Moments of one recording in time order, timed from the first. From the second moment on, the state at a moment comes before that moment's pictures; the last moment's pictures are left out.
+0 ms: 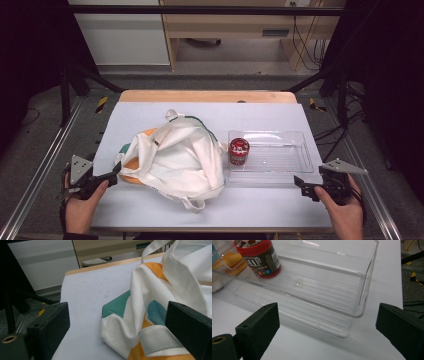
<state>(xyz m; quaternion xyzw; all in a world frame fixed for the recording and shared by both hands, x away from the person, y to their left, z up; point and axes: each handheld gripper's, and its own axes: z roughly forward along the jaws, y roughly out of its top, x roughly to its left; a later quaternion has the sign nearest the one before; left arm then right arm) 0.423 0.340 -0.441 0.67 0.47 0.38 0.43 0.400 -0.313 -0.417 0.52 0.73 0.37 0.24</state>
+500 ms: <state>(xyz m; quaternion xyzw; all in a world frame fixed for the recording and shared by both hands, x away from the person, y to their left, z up) 0.423 0.337 -0.442 0.68 0.46 0.37 0.43 0.401 -0.310 -0.442 0.53 0.75 0.34 0.20</state>
